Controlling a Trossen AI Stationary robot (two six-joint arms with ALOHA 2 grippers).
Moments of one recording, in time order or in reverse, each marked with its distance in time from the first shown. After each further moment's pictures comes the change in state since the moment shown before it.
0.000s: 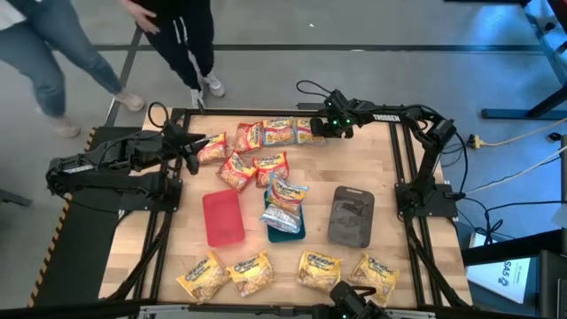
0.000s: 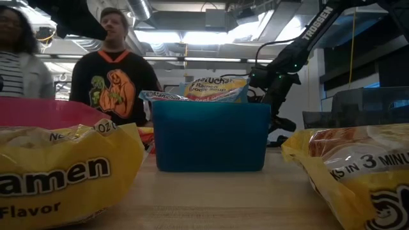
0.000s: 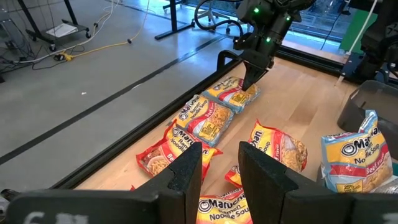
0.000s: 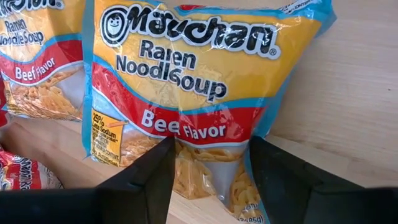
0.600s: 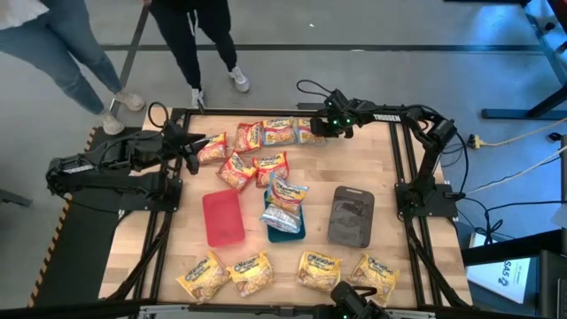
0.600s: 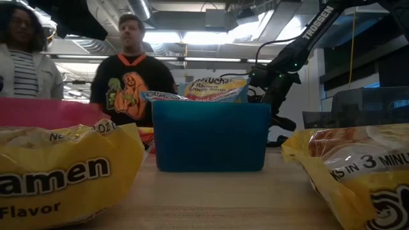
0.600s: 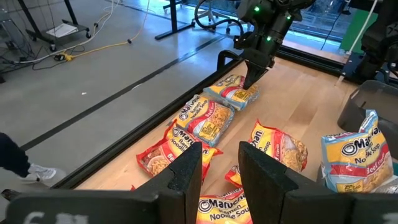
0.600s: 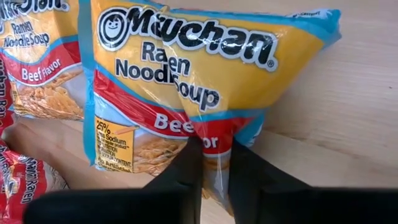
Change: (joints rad) left arm 0.000 0.000 0.000 -0.001 -0.001 0.001; right arm -0.001 -0.003 0.001 -0.016 0.000 0.001
